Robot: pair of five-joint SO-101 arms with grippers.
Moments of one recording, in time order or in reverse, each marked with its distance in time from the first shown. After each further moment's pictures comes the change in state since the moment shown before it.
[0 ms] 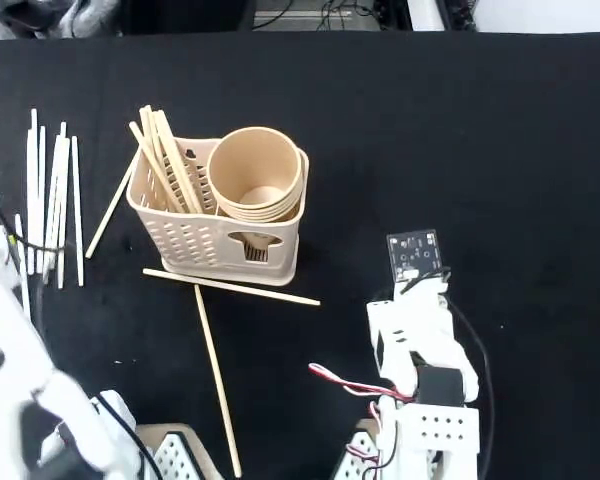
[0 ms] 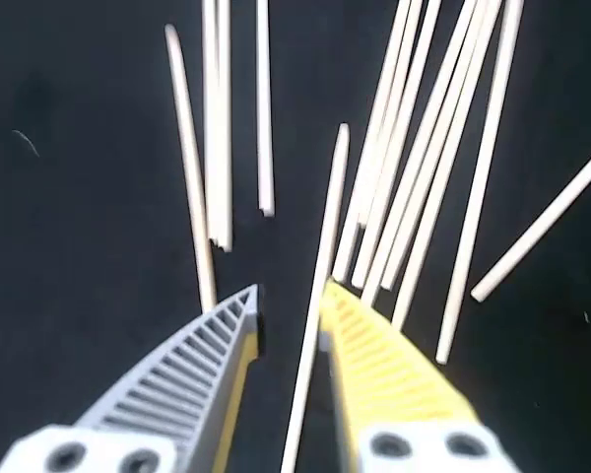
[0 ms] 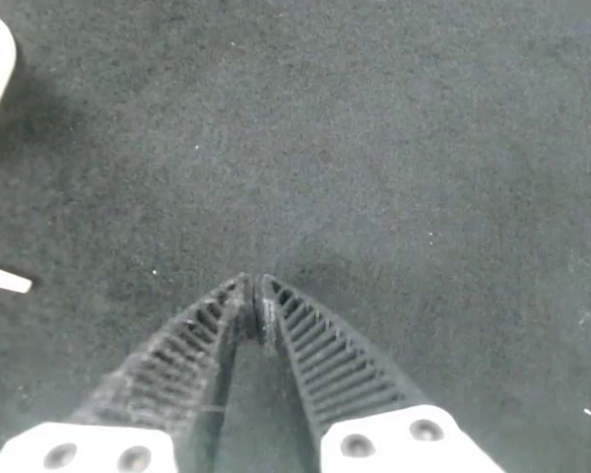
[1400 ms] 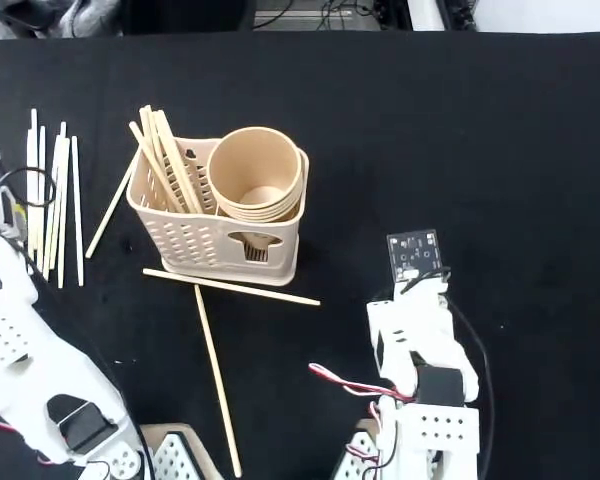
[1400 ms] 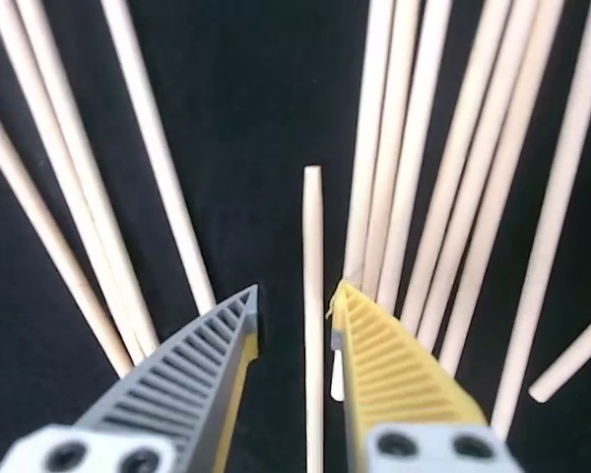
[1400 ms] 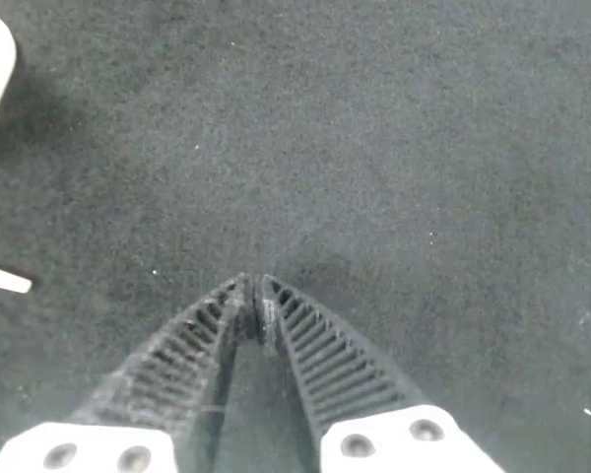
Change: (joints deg) left arm 2.4 61.2 -56.3 18.6 -6.2; right arm 0.0 0.0 0.0 0.0 0.0
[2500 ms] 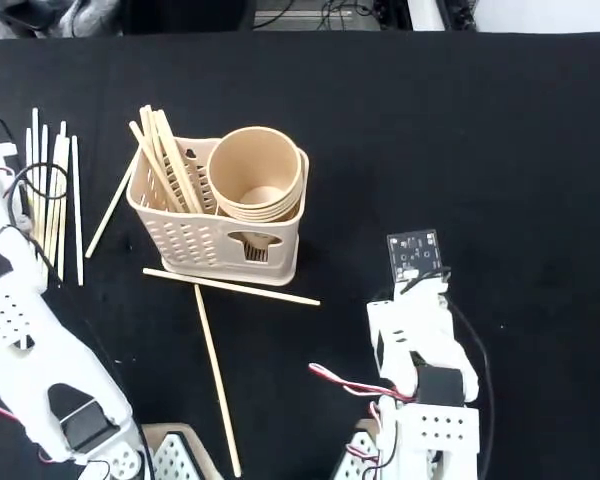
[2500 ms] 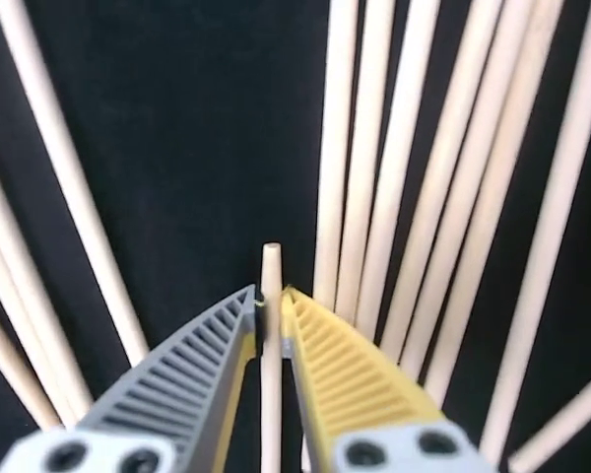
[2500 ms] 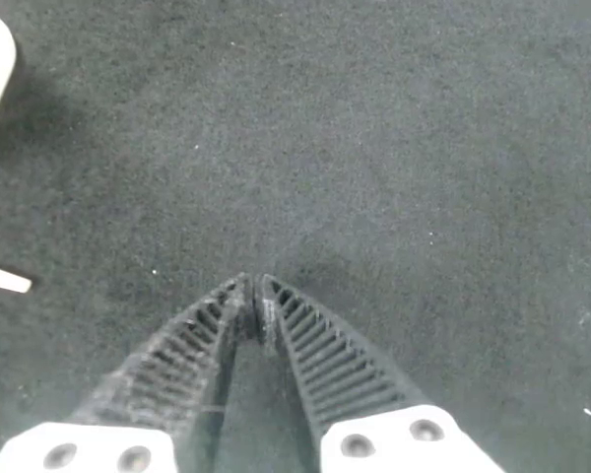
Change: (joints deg) left arm 2.0 12.0 -10.1 2.7 3.6; right arm 0.0 0.0 0.0 0.0 0.0
